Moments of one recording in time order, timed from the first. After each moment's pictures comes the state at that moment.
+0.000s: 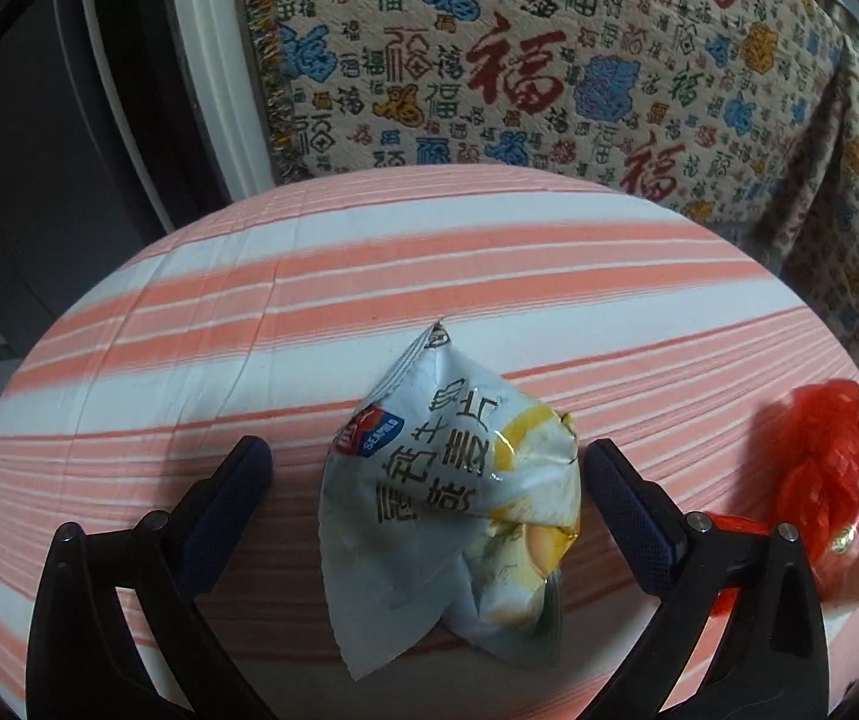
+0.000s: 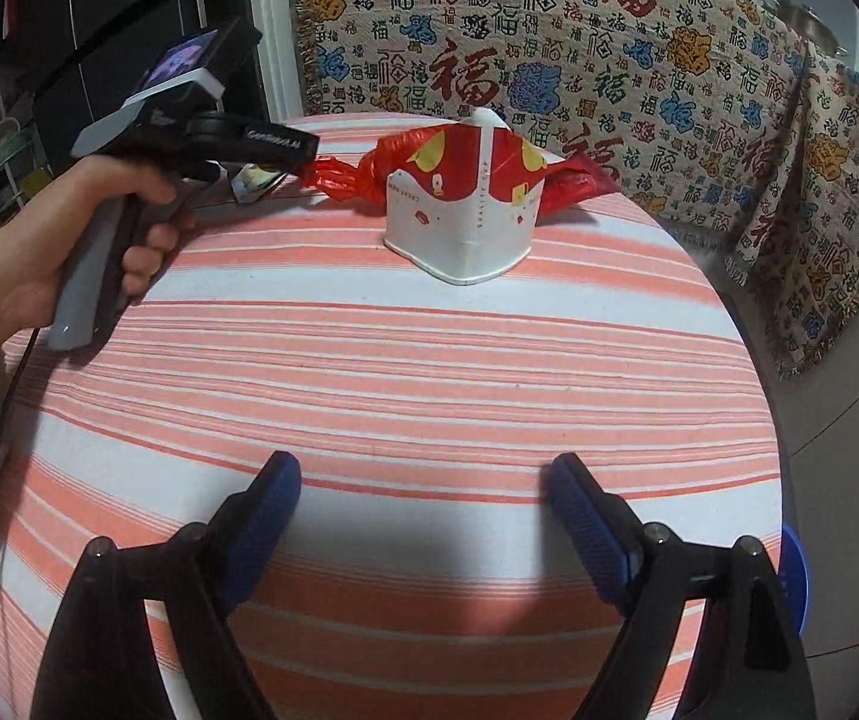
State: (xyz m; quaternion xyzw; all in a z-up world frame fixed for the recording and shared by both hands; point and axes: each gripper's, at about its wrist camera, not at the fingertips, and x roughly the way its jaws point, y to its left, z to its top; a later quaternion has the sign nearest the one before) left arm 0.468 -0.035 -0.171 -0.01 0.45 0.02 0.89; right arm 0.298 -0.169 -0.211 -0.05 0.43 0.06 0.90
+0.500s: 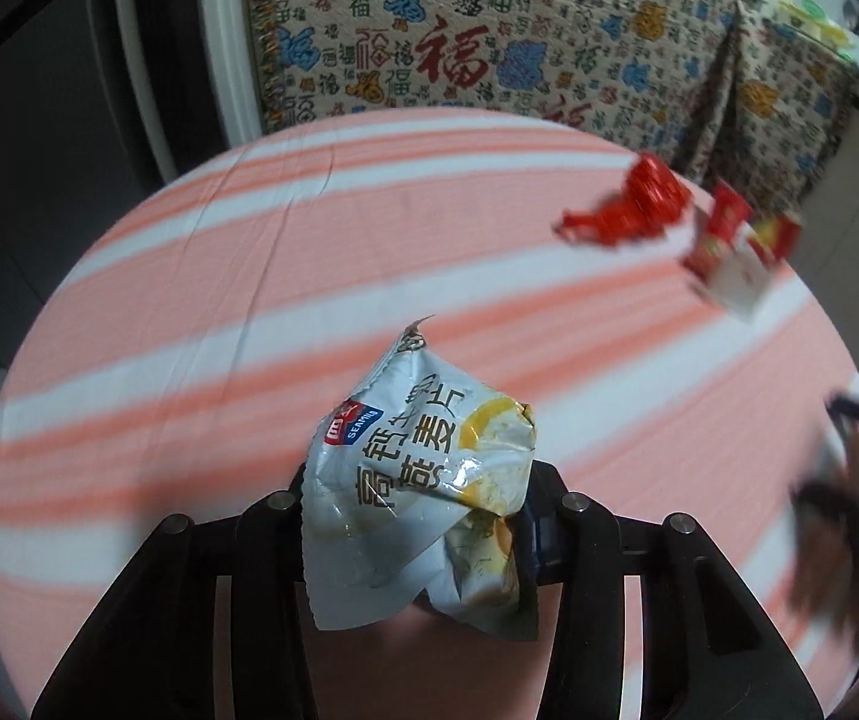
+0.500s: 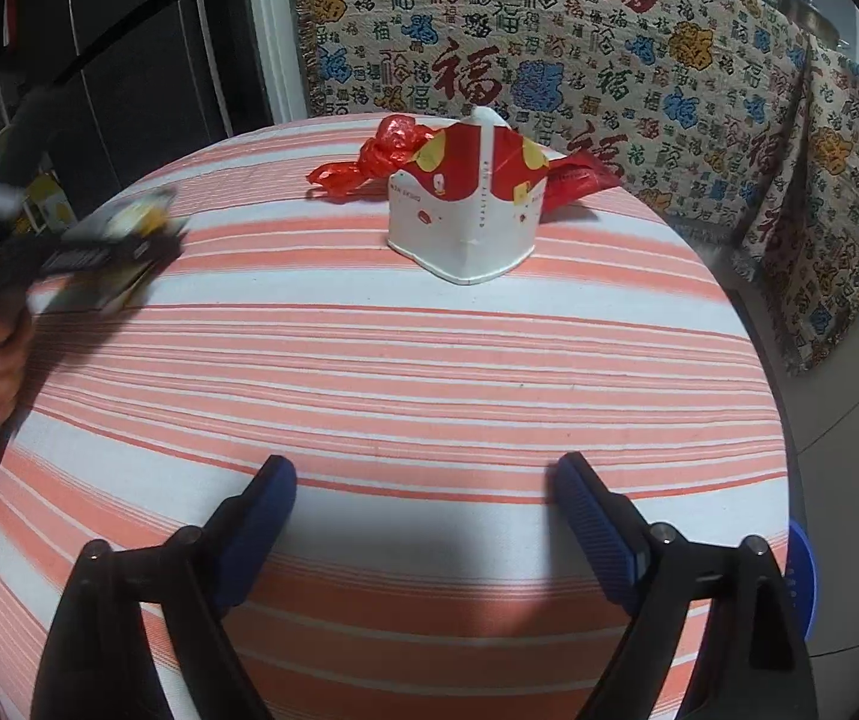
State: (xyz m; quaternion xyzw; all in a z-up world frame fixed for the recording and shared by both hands) left arm 0.284 0.015 -0.158 0.01 0.45 -0.06 0.89; right arm 0.299 -0.170 -0.213 -0.04 0.44 0.08 0.90
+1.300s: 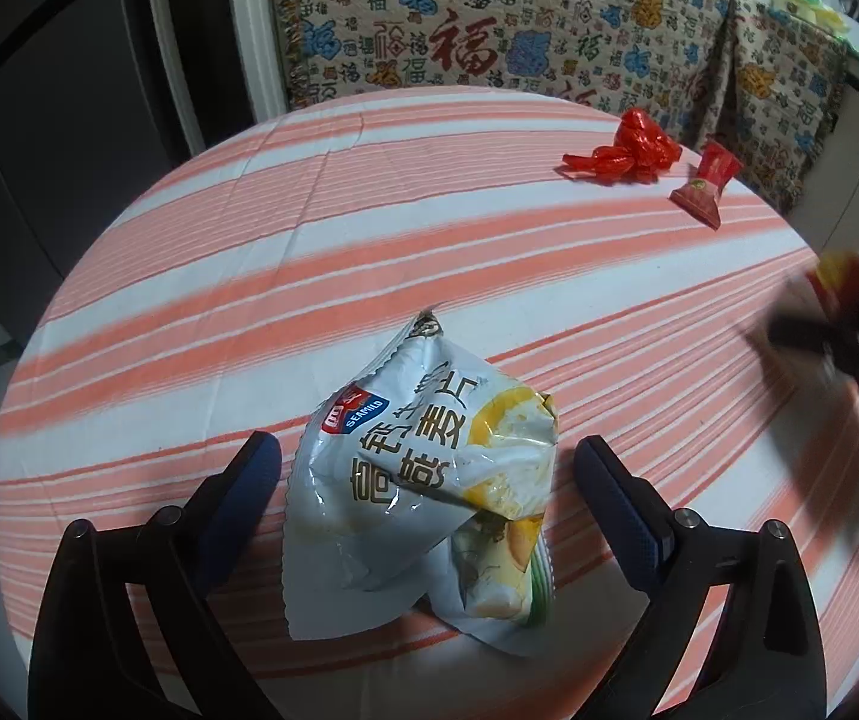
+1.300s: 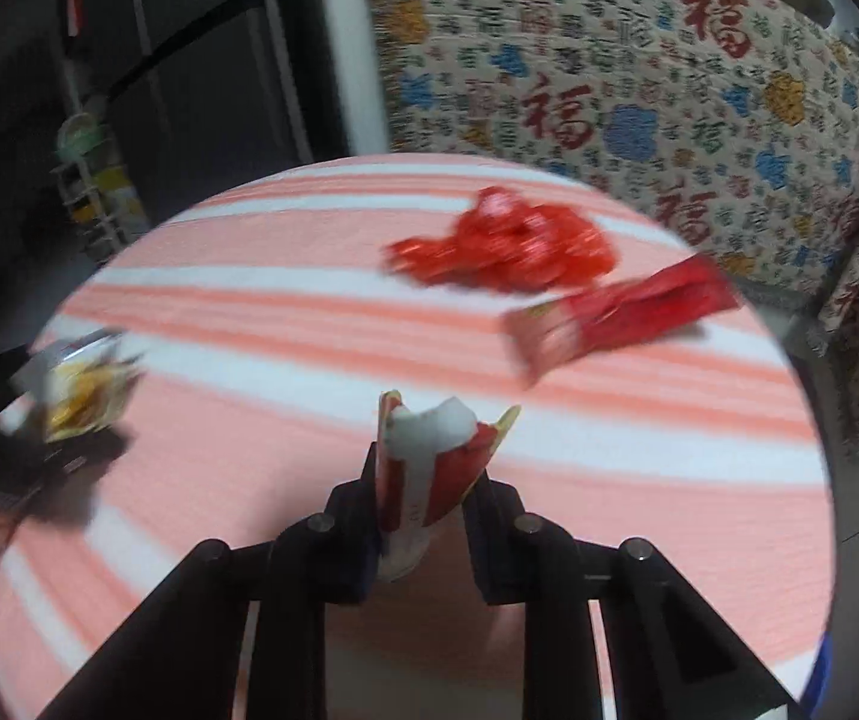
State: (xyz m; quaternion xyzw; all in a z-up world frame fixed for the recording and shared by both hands) left arm 0.250 0.027 -0.165 0.02 0.45 -0.05 0.89; right arm 0.324 -0.136 -0.192 -0.04 0.41 0.18 0.89
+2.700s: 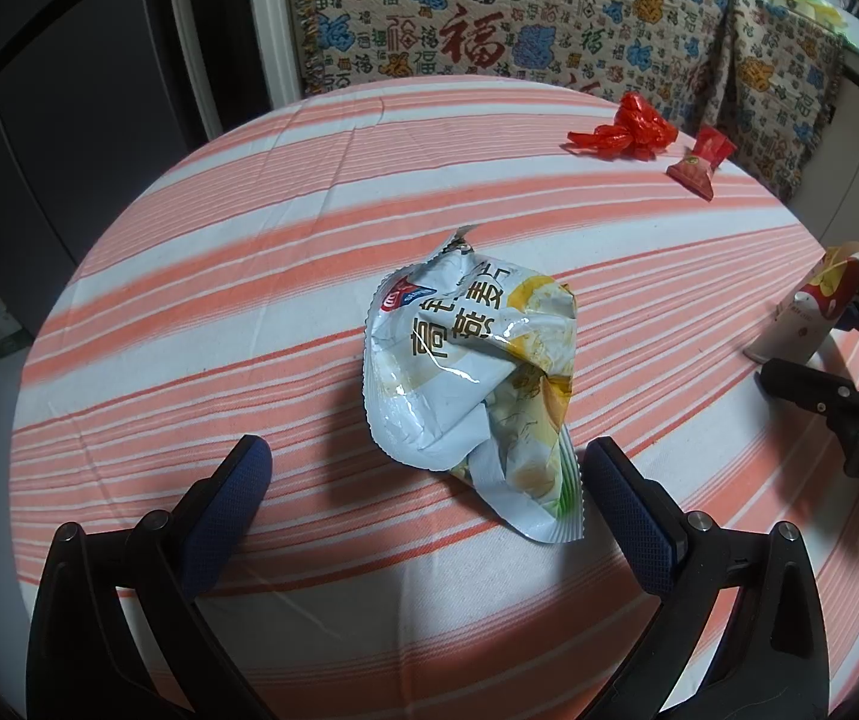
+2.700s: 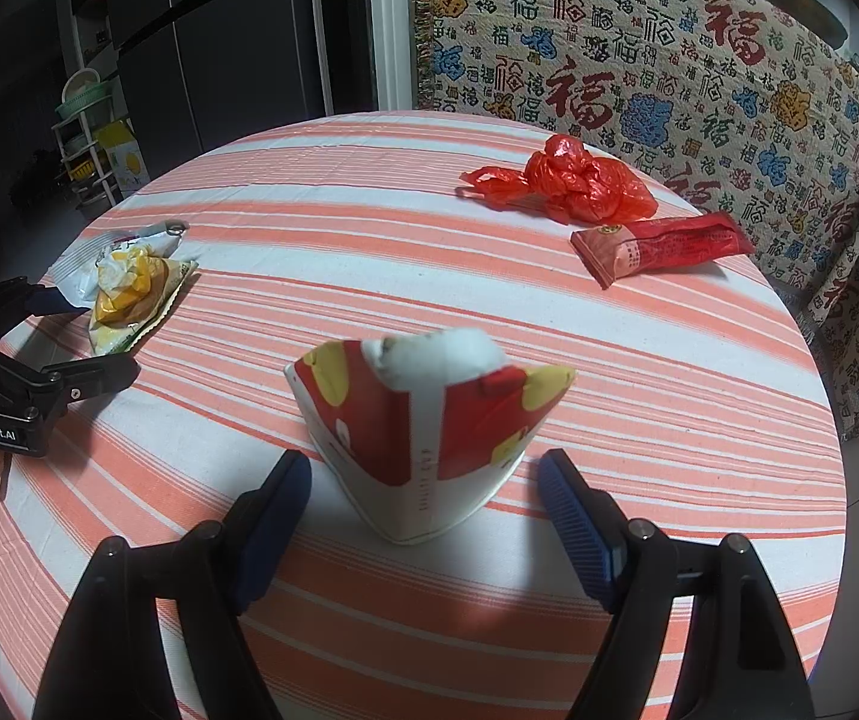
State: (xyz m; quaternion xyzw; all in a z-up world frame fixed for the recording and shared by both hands) left arm 0.220 0.043 -0.166 0.03 0.46 -0.04 0.89; right arm 0.279 -0.104 -0.197 -0.09 0.43 0.15 0.89
